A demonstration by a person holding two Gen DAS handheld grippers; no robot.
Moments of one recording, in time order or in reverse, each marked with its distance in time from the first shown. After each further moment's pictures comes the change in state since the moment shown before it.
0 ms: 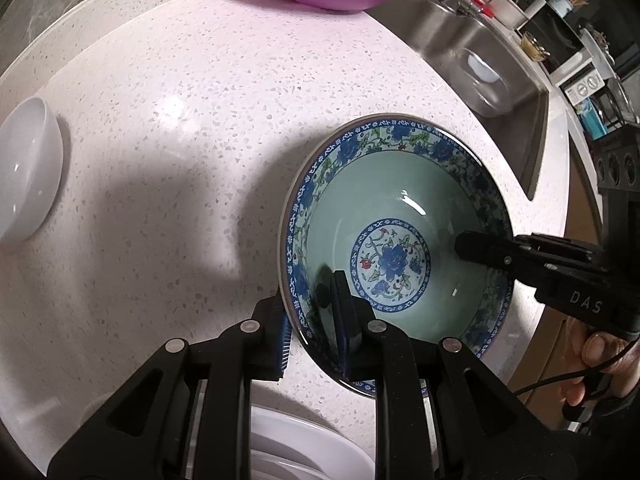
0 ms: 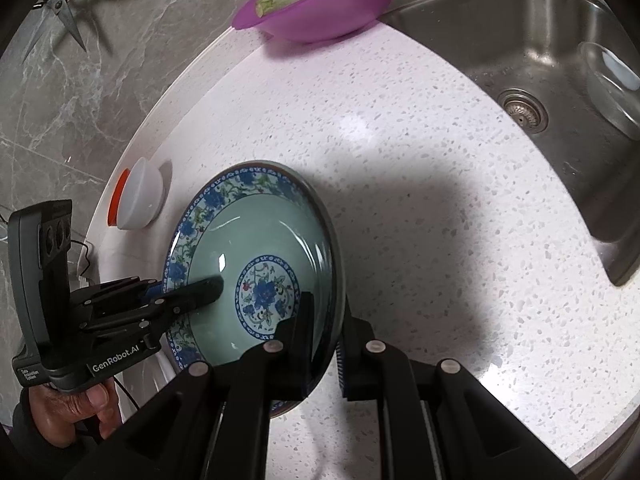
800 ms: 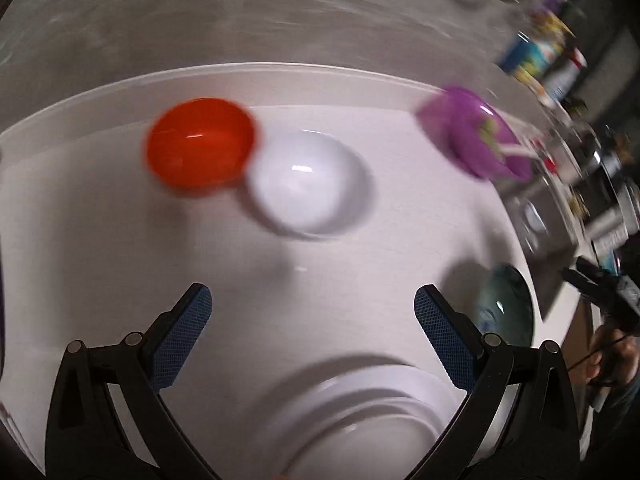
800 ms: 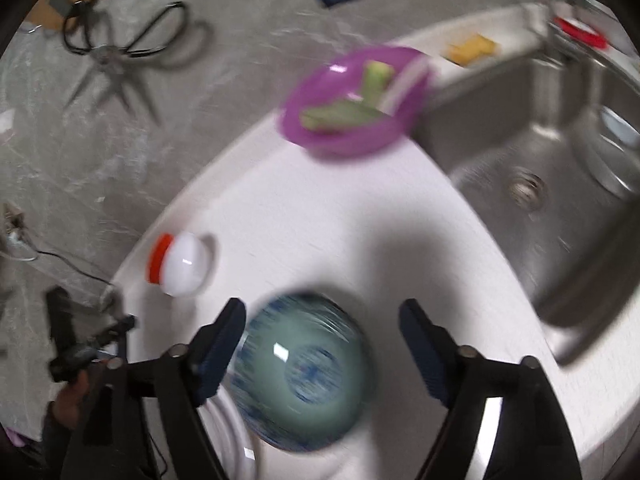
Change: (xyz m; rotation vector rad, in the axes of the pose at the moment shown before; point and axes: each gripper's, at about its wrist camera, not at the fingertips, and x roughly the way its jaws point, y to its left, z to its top) left arm -0.139 0.179 -0.053 -0.414 -0.325 0.094; right arm -0.070 0.033 0.056 -0.066 -0.200 0.066
